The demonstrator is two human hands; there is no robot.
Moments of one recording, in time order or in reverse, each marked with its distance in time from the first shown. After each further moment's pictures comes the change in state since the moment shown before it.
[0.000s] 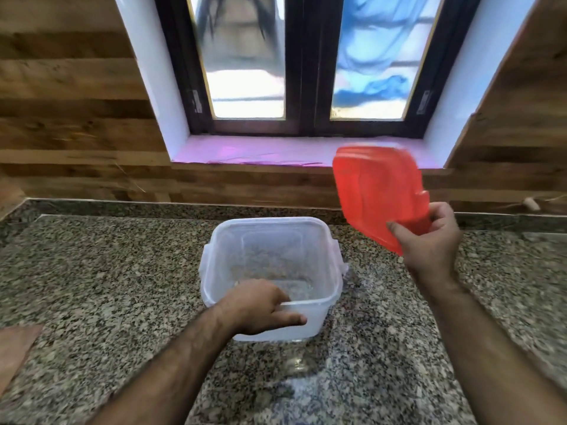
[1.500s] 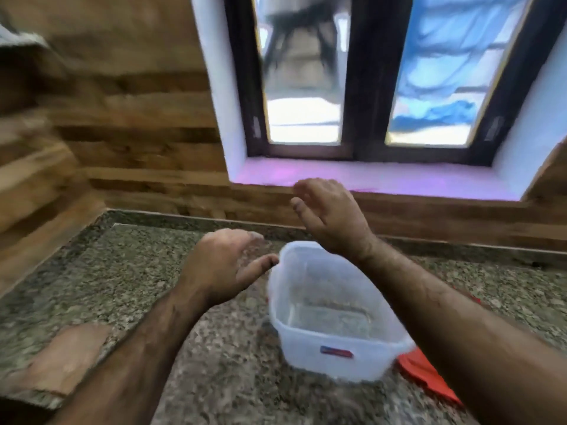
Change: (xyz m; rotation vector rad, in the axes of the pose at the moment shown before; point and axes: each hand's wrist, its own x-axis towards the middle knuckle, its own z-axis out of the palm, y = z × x) left_hand -0.092 -0.099 -0.113 0.086 0.734 -0.139; right_hand -0.033 -0.114 0.218 -0.284 -0.627 -0.756
